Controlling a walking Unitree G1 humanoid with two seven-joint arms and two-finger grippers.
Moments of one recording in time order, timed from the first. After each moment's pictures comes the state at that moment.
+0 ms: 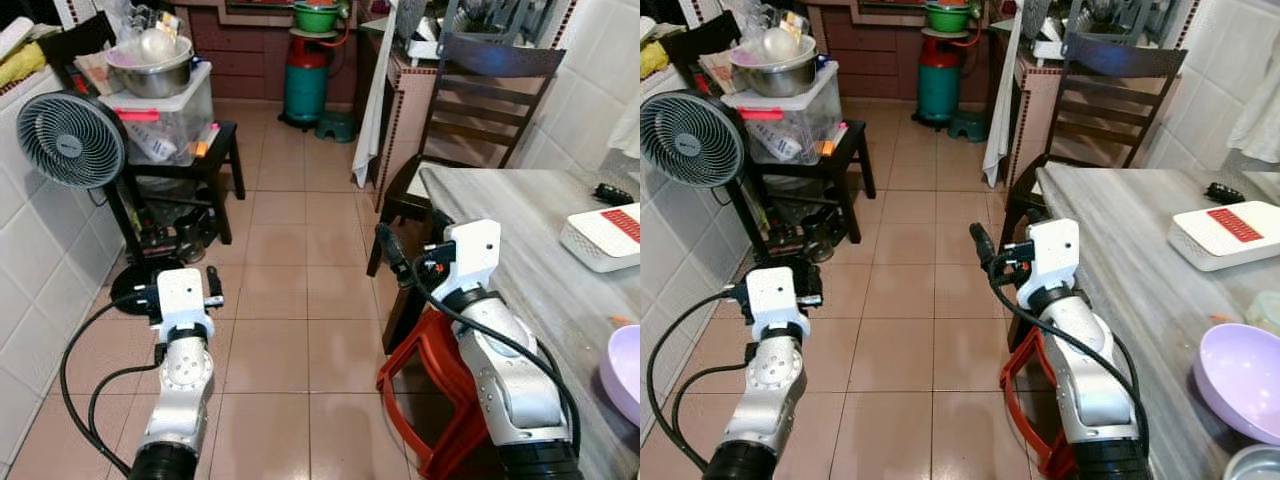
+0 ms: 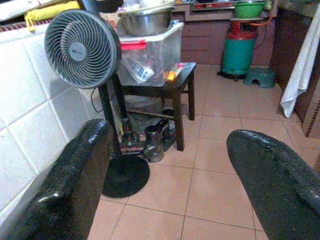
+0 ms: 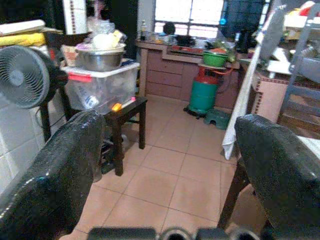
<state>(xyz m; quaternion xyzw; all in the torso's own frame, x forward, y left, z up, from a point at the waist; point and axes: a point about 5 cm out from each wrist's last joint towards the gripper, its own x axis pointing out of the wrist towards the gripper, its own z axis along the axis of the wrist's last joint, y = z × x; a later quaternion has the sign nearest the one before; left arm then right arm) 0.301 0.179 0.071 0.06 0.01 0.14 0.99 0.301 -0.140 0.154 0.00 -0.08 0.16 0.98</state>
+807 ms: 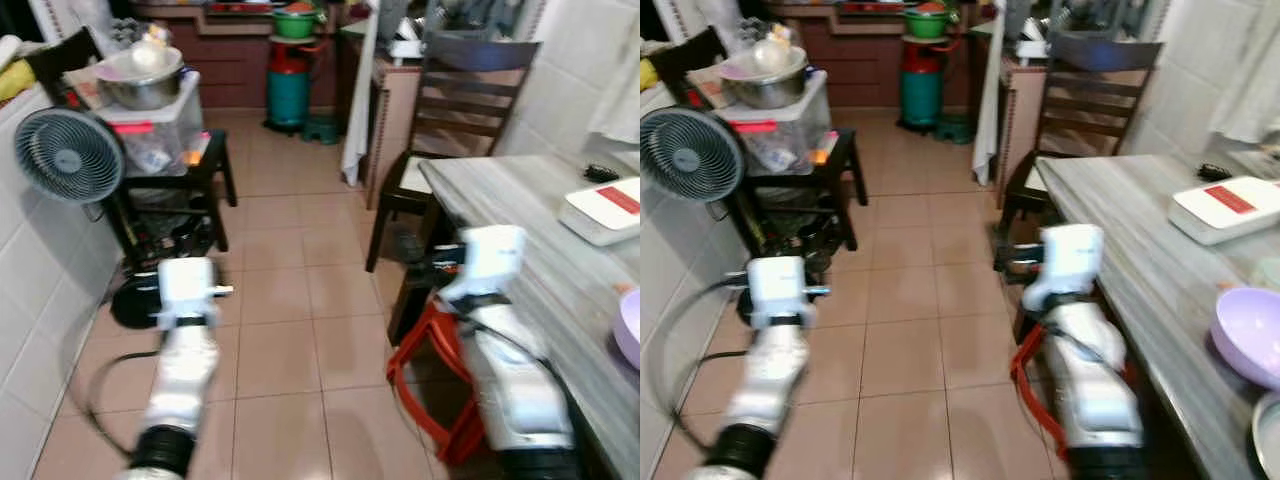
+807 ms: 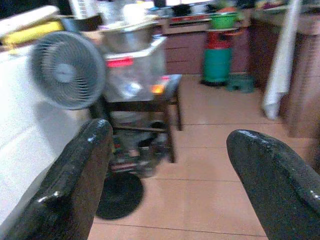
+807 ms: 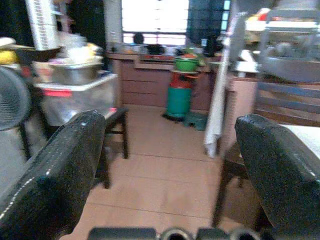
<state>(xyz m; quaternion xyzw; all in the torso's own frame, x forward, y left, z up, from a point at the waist) 0.310 0.183 0.076 0.07 0.00 0.14 0.99 0.298 -0.141 0.151 0.02 -0.09 0.14 0.99</state>
